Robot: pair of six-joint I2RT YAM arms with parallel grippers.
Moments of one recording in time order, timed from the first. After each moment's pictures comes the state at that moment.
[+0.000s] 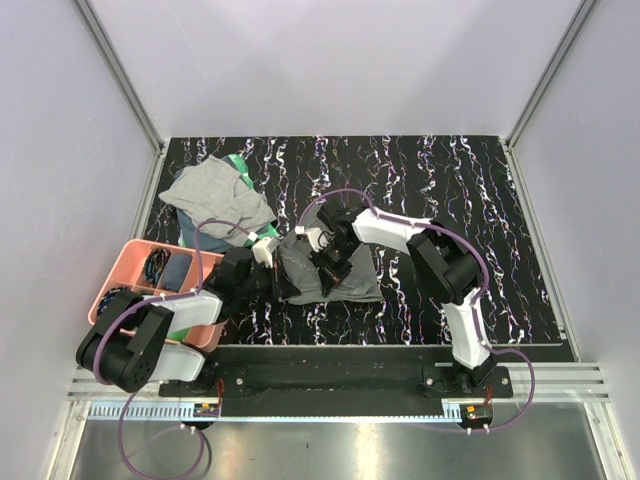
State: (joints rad) left arm -0.44 1.33 0.30 0.39 0.52 -0.50; right arm 0.73 2.11 1.48 -0.77 -0.60 -0.09
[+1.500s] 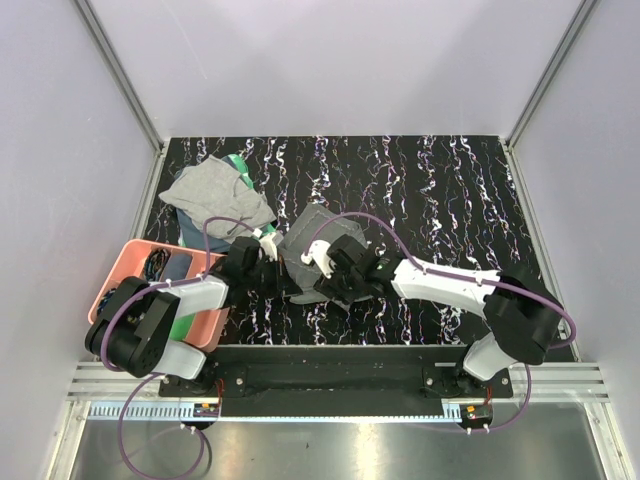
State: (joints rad) left arm -0.44 1.41 0.44 0.19 0.53 -0.55; right arm 0.94 1.55 0.96 -0.34 -0.01 -0.15
